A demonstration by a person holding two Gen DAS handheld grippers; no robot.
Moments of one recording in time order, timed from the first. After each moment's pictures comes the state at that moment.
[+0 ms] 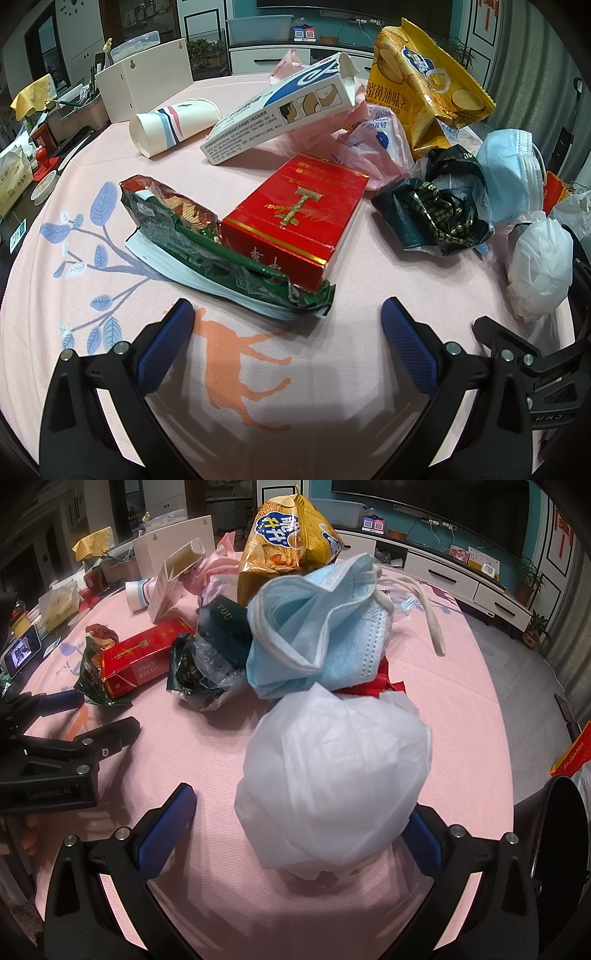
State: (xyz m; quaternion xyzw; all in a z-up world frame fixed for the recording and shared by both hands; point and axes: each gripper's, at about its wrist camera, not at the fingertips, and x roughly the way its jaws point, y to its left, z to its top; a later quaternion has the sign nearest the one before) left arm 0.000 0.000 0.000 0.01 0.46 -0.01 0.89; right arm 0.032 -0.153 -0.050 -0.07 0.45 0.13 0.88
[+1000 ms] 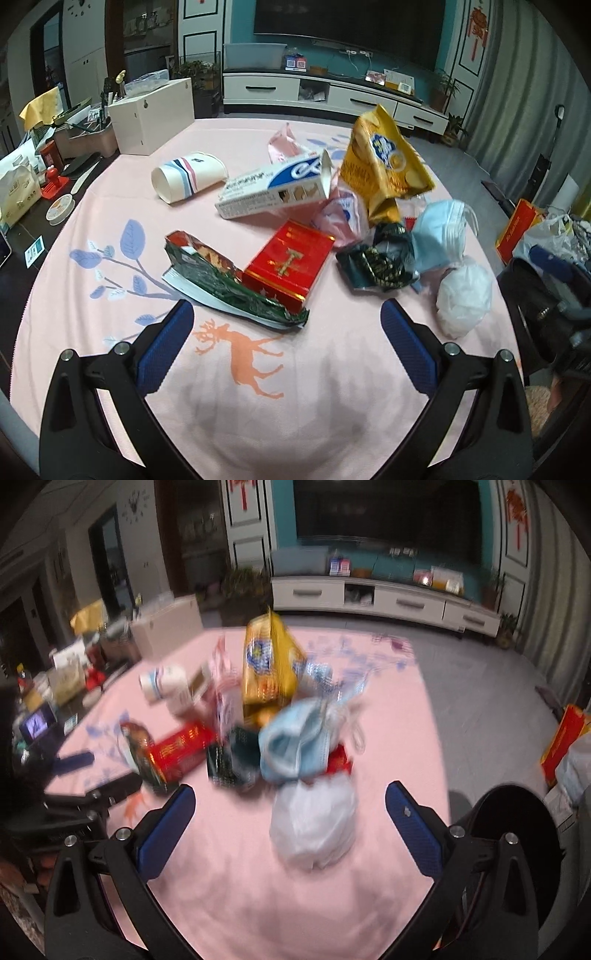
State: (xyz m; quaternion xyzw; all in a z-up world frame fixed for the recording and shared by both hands) left arm -0.029 0.014 0.080 -0.03 0.41 -0.04 0.91; right arm -0.004 -0.169 0.061 0.00 0.35 0.10 0.93
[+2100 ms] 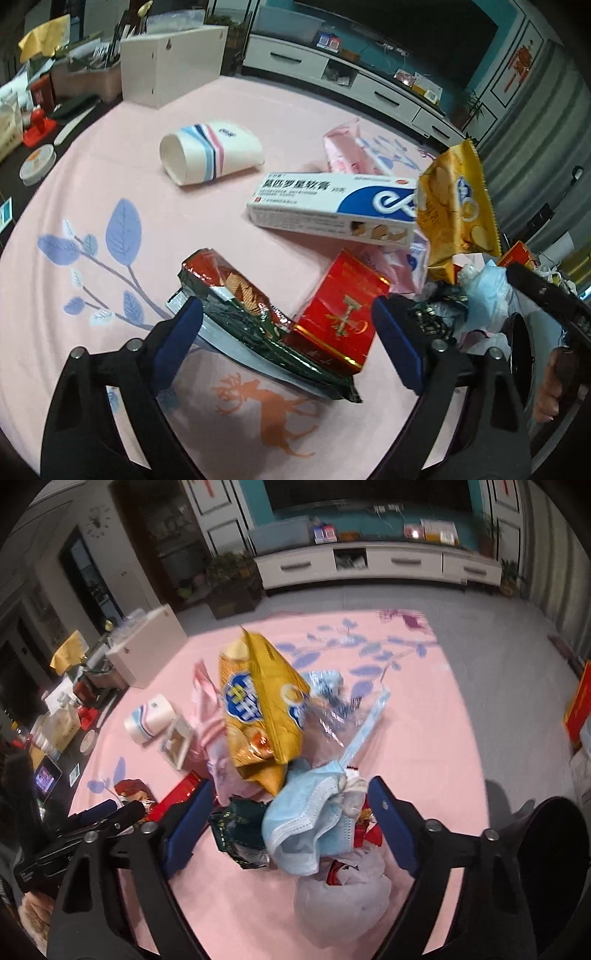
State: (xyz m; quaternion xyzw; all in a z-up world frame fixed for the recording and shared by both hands) left arm 0.047 0.076 0.046 -0.13 0.47 -0.04 0.87; right arm 0.096 -0.167 0.039 0.09 0.45 0.09 0.88
